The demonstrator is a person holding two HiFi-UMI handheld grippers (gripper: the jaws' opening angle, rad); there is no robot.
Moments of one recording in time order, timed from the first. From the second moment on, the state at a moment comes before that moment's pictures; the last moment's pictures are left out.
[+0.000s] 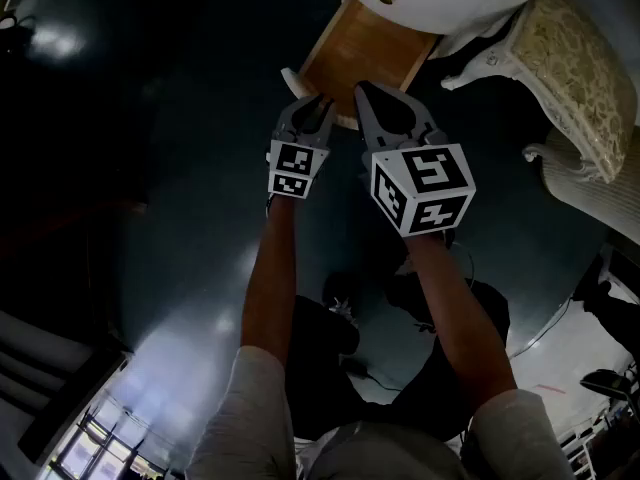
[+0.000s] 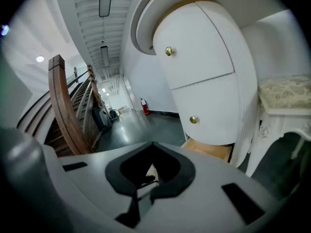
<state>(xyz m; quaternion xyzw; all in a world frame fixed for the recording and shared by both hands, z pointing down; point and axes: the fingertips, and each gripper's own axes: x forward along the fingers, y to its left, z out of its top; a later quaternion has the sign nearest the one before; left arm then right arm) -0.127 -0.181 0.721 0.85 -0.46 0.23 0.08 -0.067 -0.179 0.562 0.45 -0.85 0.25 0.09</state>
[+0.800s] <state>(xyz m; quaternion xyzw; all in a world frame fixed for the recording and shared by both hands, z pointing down) -0.100 -0.059 0.458 0.85 -0.34 0.33 0.23 -0.020 -0.047 0.415 0.36 -0.84 0.28 0.28</state>
